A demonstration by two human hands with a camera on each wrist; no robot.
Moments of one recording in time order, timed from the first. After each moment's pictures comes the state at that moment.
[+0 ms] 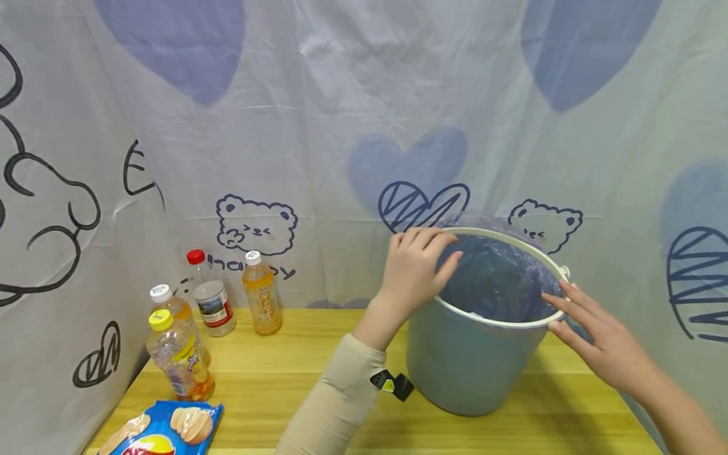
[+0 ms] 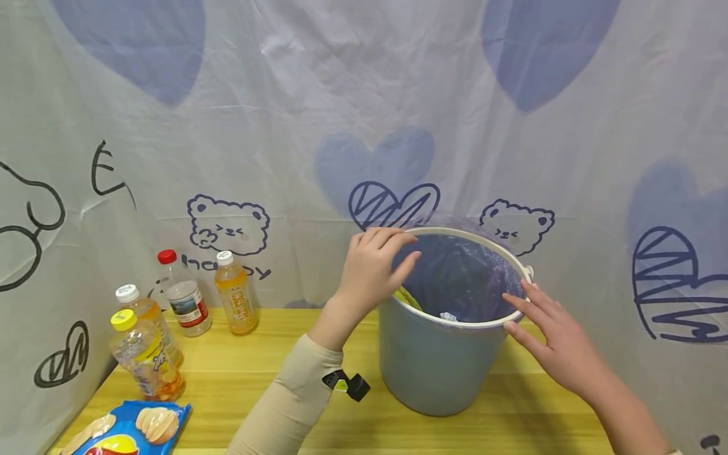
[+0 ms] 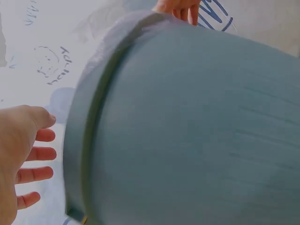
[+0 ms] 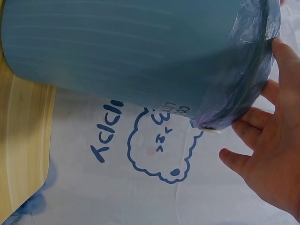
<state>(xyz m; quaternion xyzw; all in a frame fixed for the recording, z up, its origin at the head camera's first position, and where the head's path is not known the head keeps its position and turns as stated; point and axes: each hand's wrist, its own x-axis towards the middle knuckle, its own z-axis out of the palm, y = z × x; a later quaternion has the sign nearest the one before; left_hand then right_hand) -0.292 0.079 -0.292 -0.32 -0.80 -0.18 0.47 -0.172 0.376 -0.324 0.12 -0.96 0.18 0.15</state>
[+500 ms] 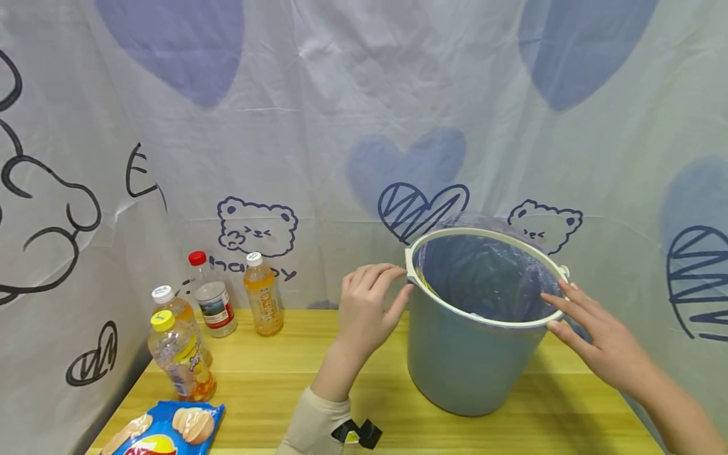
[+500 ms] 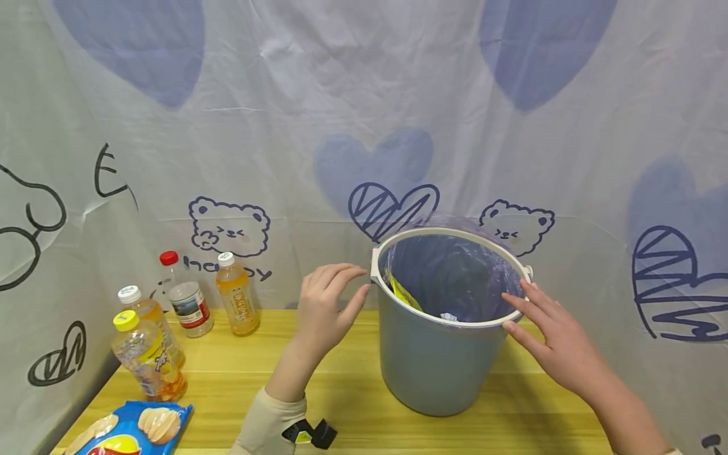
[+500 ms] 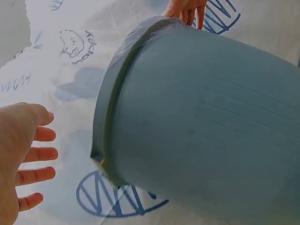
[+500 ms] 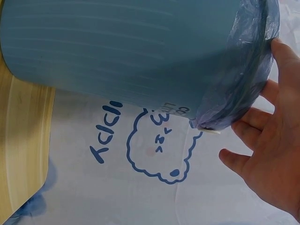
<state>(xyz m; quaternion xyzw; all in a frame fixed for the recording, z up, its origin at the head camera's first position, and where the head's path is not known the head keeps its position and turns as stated) -0.258 0.020 -0.334 -0.29 -0.77 -0.28 0.50 -0.174 0.378 -0.325 0.12 -0.97 0.18 0.15</state>
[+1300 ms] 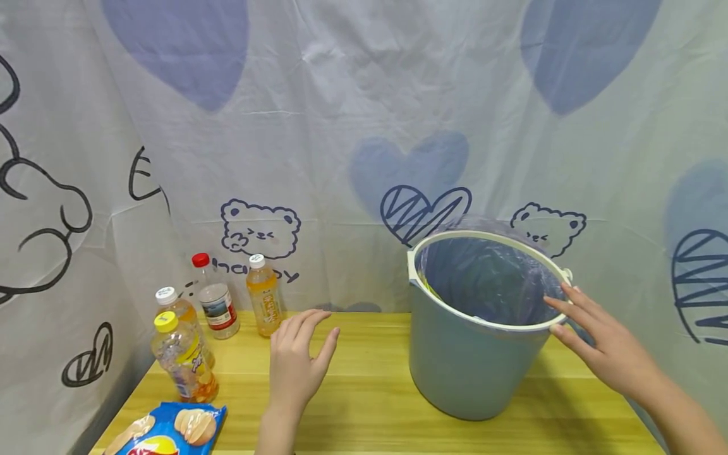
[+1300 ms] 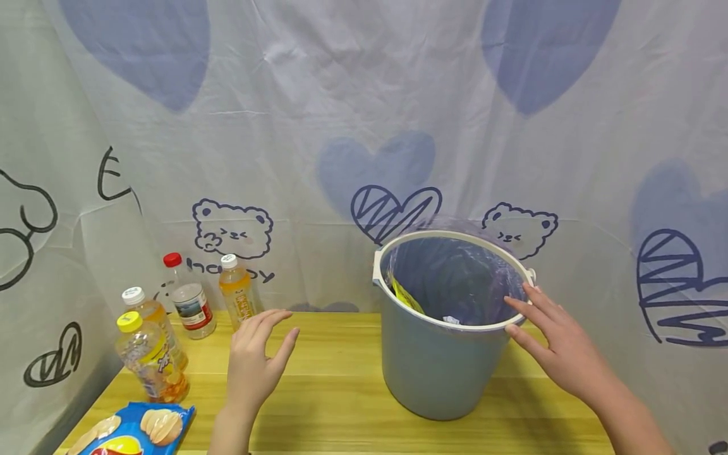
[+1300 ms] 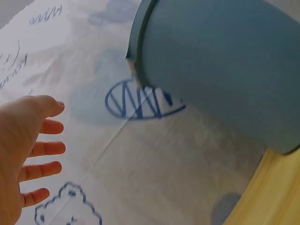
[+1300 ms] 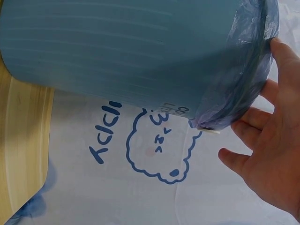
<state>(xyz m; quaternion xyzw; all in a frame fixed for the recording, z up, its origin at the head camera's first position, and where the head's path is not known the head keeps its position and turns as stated) -0.223 -0.074 -0.395 -0.17 -0.82 -0.30 0.46 -0.173 0.375 -0.325 0.12 -0.96 0.19 0.15</state>
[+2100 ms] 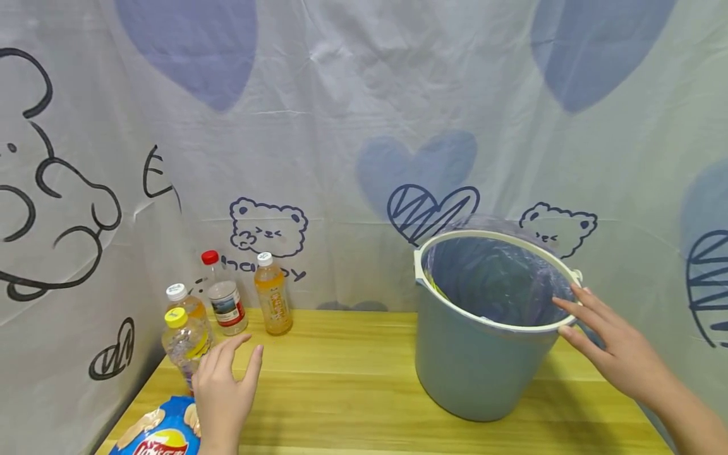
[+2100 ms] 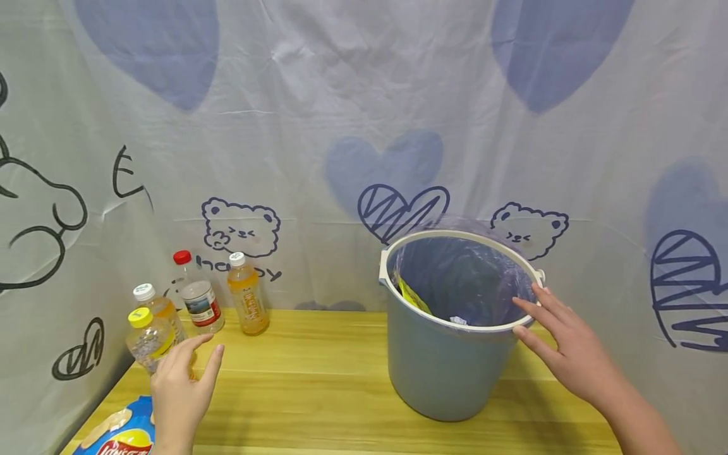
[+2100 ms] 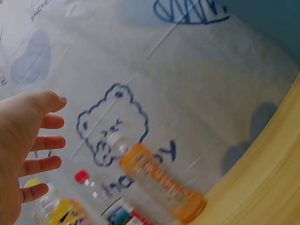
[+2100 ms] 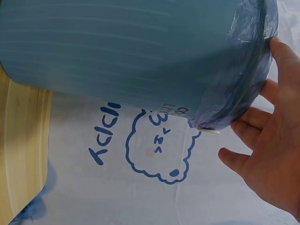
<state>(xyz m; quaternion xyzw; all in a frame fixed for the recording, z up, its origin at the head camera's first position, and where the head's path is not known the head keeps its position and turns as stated) -0.191 -0.166 -0.416 0.03 -0.85 -0.29 0.43 -0.174 0.378 -0.328 0.12 -0.96 0.18 0.16</state>
